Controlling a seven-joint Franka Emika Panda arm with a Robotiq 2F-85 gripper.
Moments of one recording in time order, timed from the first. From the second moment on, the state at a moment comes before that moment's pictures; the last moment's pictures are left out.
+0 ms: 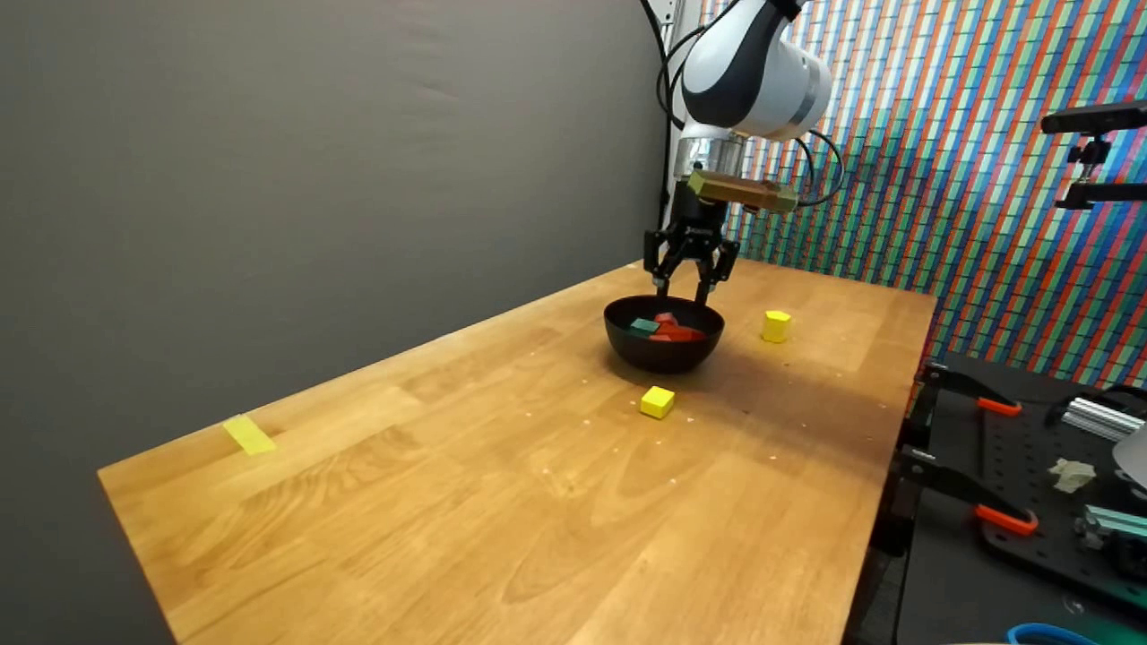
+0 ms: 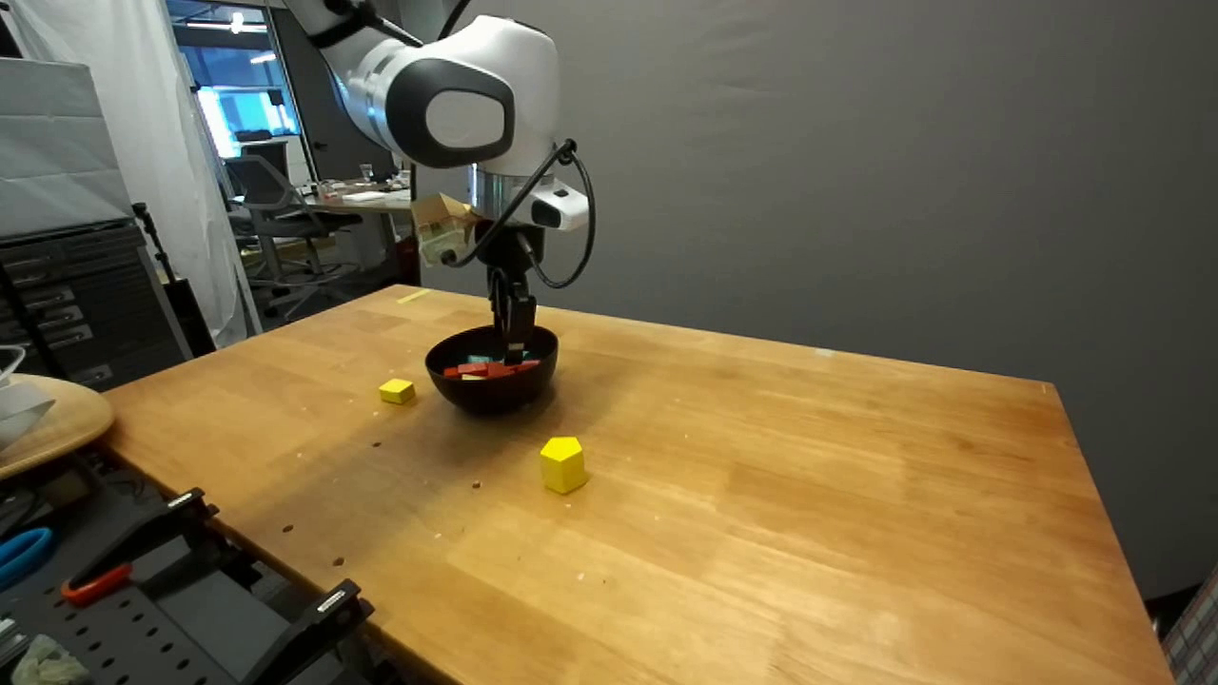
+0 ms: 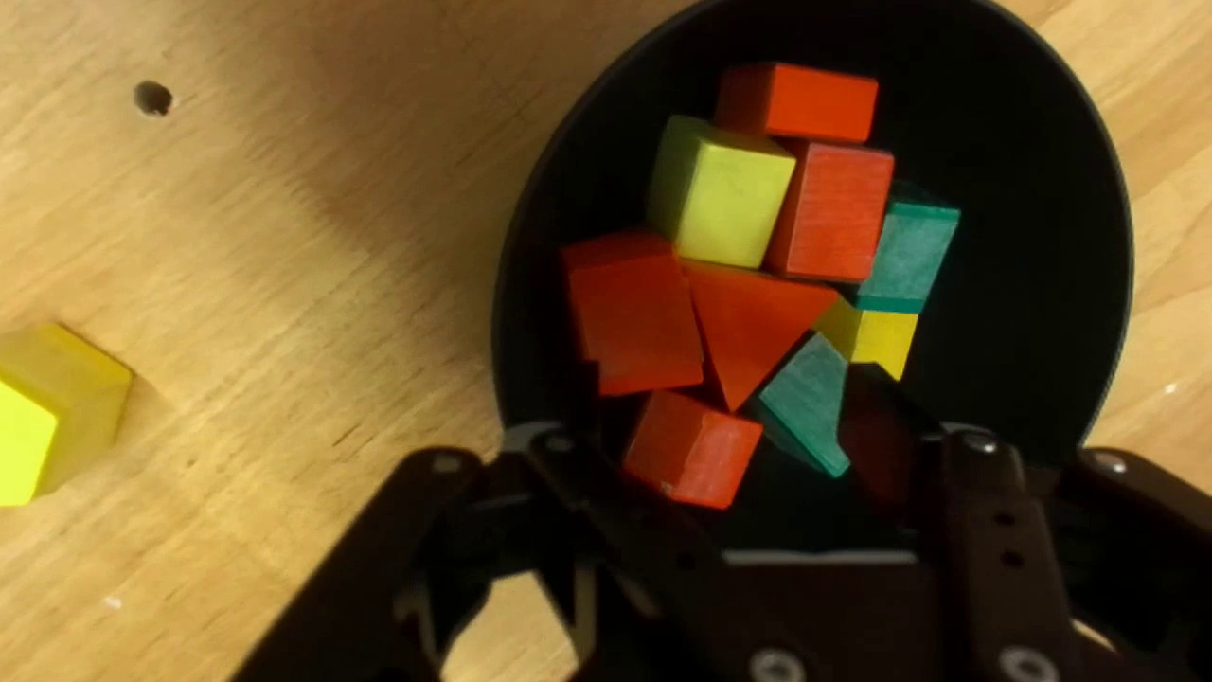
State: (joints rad) arm -0.01 0.35 0.00 -2.25 0.35 2.54 0.29
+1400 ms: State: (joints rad) arm 0.09 0.47 -0.07 -2.21 0.29 2.68 0.54
